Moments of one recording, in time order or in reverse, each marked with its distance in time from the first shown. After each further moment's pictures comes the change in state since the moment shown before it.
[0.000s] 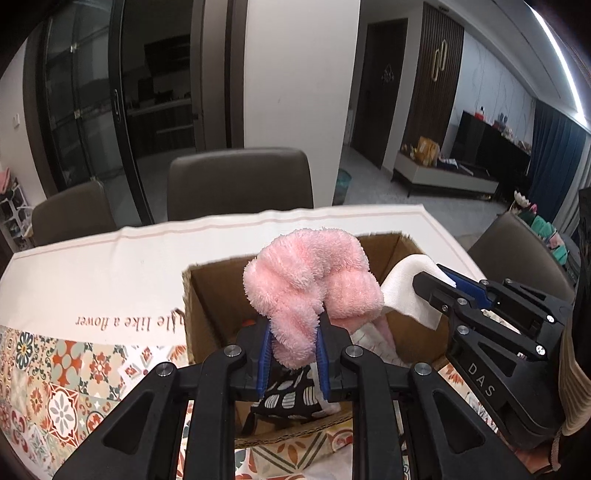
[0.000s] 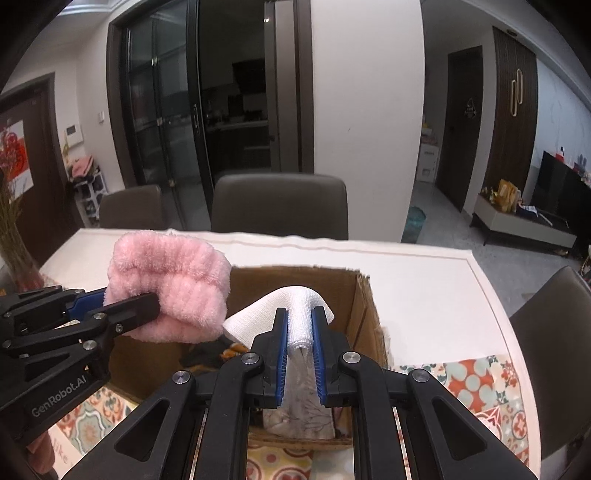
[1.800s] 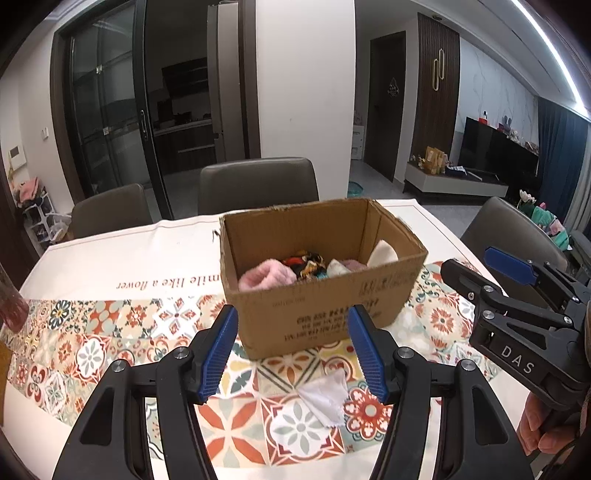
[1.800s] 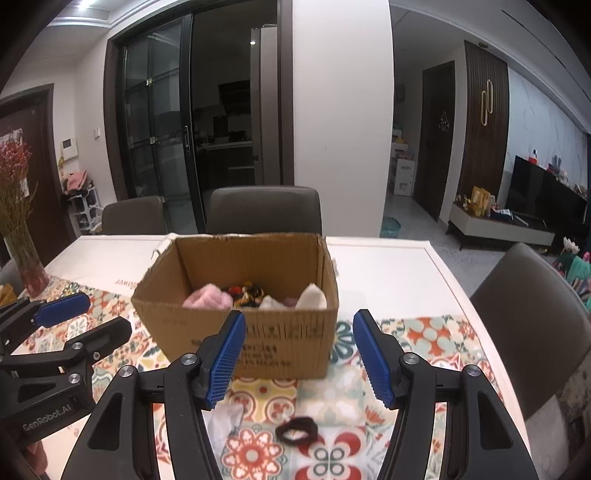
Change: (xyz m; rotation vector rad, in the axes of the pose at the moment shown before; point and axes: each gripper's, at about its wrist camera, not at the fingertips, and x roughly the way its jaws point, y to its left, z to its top) left arm -0.099 -0.029 -0.088 0.020 -0.078 0.093; right arm -0.114 -0.003 -0.067 0.035 -0.095 -0.073
